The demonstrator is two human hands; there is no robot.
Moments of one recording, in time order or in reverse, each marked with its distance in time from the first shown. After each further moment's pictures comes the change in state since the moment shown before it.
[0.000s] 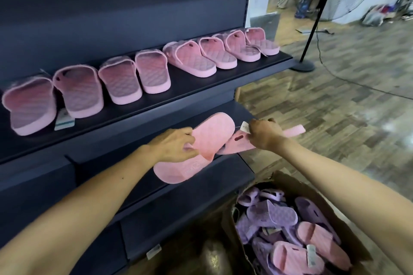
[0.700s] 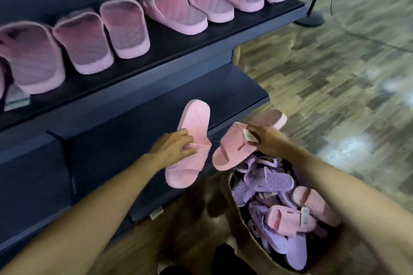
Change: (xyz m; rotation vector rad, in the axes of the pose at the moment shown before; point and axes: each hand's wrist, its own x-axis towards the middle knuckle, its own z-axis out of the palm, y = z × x) left_hand 0.007 0.018 0.077 -0.153 -0.157 -0.151; right_hand -0.022 0.029 0.094 0.413 -0.187 -0.129
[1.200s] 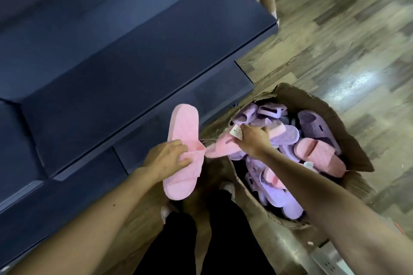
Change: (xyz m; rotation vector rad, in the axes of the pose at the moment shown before) left_hand 0.014 0.004 0.149 0.012 -0.324 -0.089; right_hand 0.023 0.066 0.188 -0.030 -0.187 0.337
